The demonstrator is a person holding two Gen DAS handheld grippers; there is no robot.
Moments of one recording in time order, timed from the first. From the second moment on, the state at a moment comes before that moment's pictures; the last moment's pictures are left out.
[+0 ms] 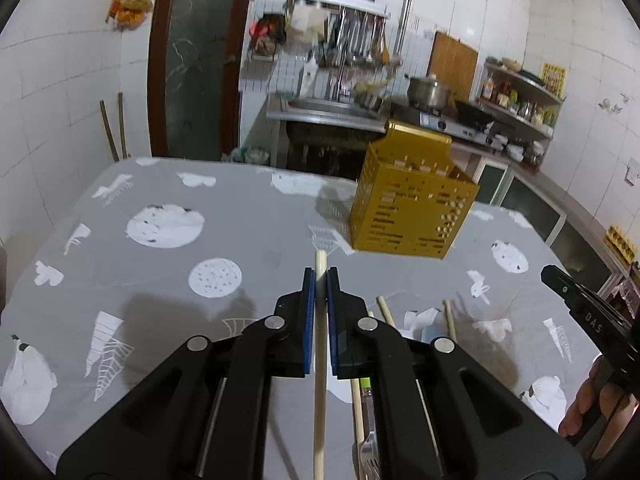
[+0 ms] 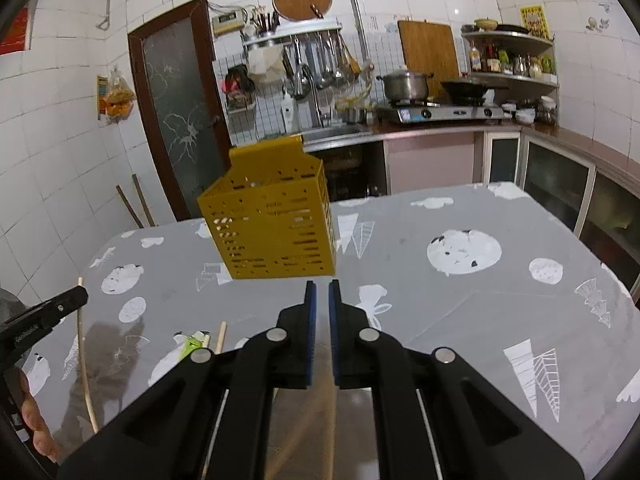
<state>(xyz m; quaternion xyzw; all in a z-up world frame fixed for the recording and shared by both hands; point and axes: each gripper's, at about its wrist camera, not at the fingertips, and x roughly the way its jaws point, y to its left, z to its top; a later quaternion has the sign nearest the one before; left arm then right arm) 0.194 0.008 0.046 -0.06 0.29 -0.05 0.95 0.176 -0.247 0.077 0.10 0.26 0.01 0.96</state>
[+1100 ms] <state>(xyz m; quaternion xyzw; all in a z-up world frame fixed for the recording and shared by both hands) 0.232 0.010 0.022 -0.05 0.34 -0.06 0.94 0.232 -0.271 -0.014 0.05 0.45 -0.03 0.89</state>
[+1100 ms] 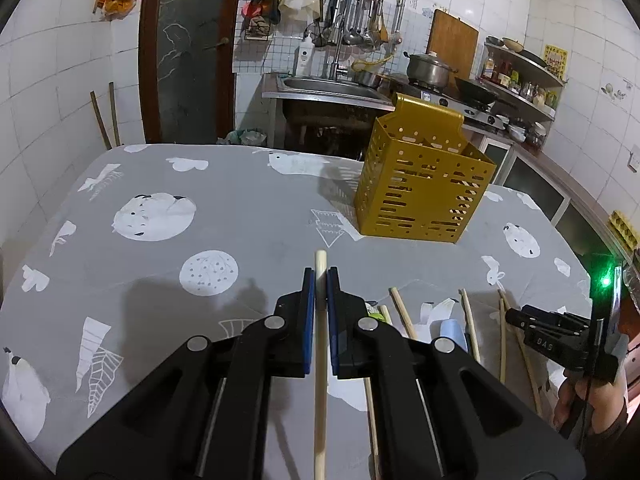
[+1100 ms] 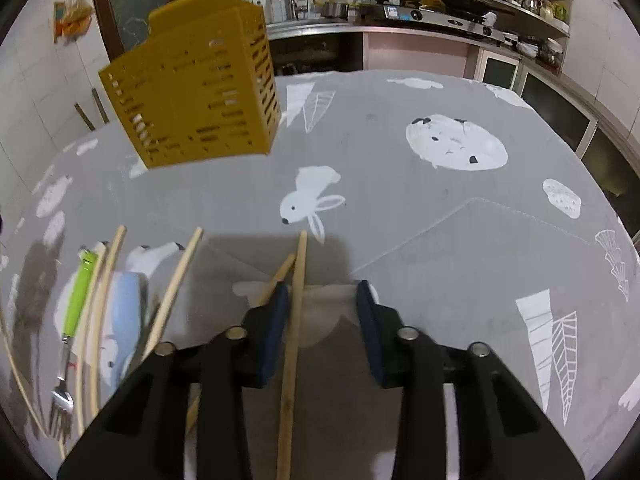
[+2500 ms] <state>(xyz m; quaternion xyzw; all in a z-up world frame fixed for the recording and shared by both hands) 0.183 0.000 0.059 -0.02 0.25 -0.04 0.97 0.104 -0.257 0.106 0.08 0.13 0.00 0.99</state>
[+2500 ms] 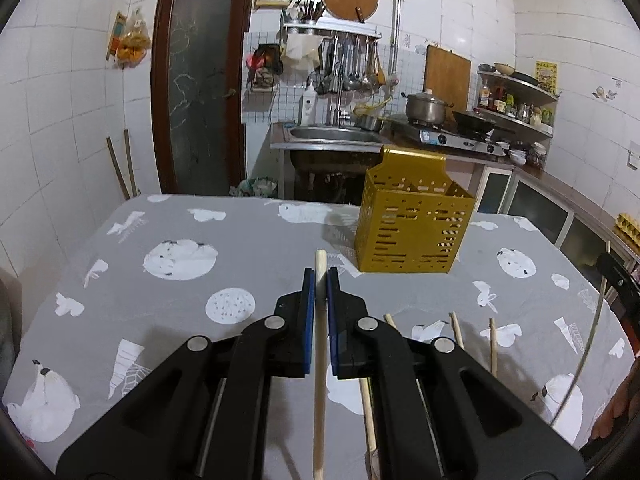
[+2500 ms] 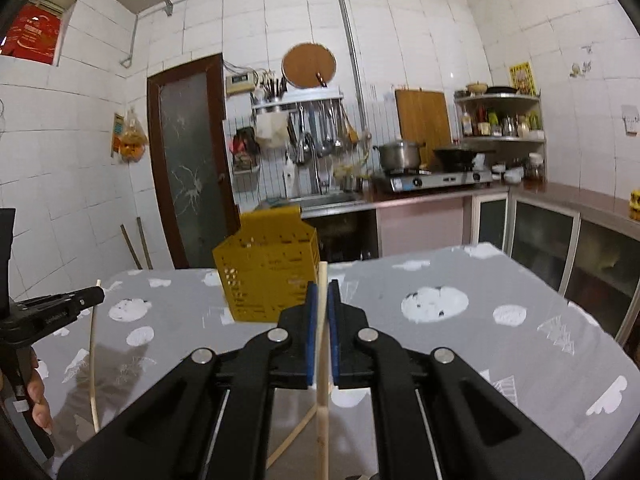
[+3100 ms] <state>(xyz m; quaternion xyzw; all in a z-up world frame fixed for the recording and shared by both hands) 0.208 -0.022 0.126 -0.03 0.17 -0.06 0.98 0.135 -0.253 0.152 0.09 0.07 0.02 0.99</state>
